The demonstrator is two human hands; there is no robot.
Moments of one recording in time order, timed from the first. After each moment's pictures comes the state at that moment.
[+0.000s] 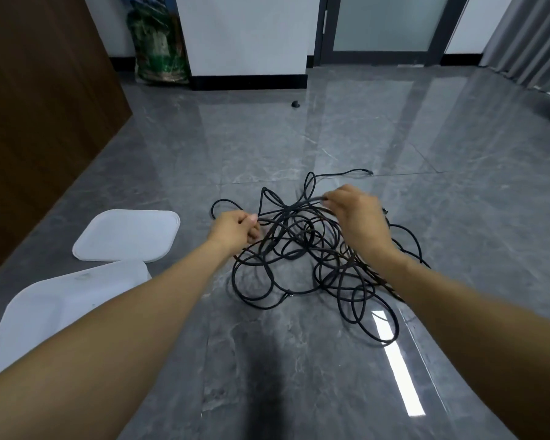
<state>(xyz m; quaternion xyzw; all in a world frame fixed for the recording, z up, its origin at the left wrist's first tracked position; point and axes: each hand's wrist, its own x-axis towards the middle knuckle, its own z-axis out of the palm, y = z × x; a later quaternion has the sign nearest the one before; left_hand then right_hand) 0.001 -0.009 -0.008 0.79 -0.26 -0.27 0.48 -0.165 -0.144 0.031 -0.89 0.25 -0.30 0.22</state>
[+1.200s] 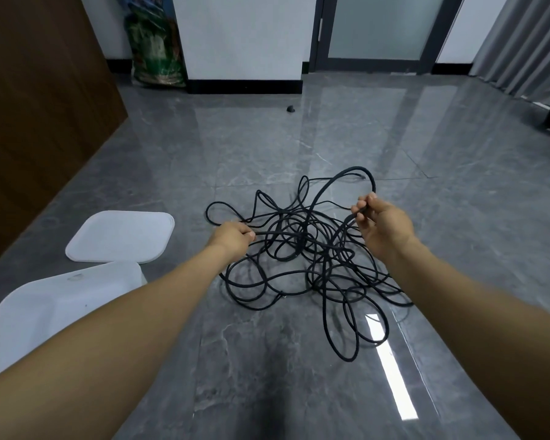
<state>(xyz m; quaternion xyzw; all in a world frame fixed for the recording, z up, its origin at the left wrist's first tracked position) -0.006 -0.011 -0.011 0.87 -0.26 -0.26 0.33 -0.188 -0.176 0.031 -0.36 0.36 -0.36 0.79</state>
